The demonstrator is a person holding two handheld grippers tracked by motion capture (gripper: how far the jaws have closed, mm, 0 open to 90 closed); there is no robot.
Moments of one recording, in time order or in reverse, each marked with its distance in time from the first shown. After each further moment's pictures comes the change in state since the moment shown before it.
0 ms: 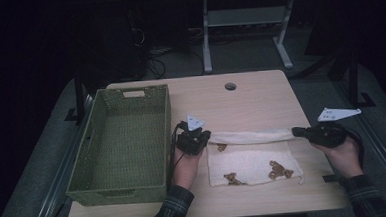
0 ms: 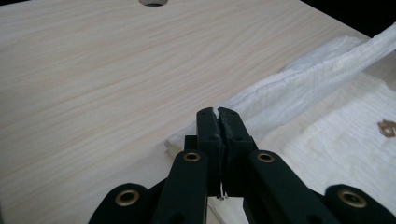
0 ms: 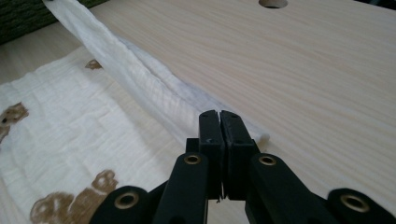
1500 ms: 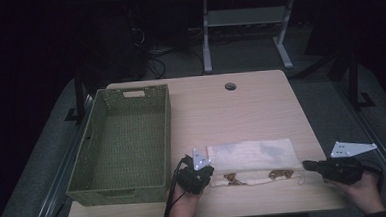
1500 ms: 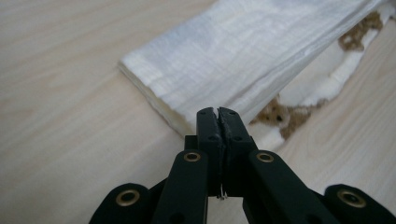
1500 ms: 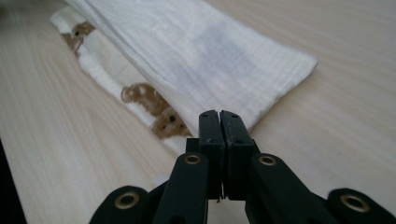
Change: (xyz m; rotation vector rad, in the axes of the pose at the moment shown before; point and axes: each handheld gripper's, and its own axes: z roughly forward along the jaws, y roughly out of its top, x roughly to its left) left arm -0.052 -0.064 -0.041 0.142 -0.051 0.084; right arm 0.049 -0.067 -0.037 0.080 0.055 -0.020
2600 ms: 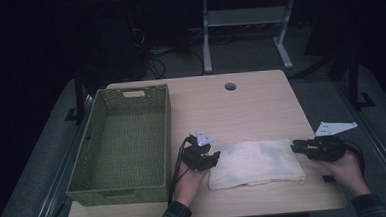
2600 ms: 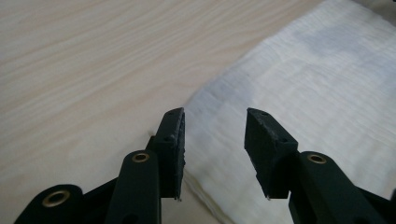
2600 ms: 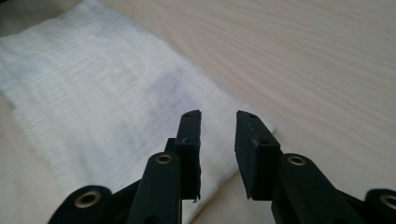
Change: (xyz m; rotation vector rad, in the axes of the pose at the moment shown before) left arm 0.033 0.045 0.038 -0.030 0.008 -0.011; right arm -0.031 0.043 0.034 -0.007 -0.037 -0.010
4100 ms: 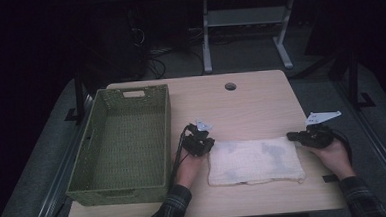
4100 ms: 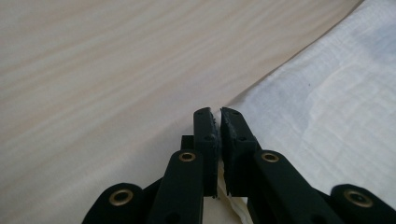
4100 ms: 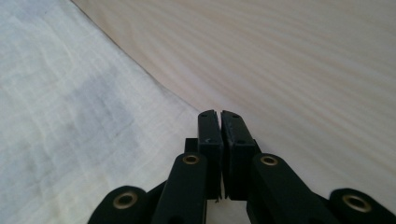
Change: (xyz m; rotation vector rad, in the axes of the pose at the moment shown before) left arm 0.035 0.014 0.035 0.030 -0.011 -0.020; right arm -0.040 0.008 0.038 0.059 -0.053 0.001
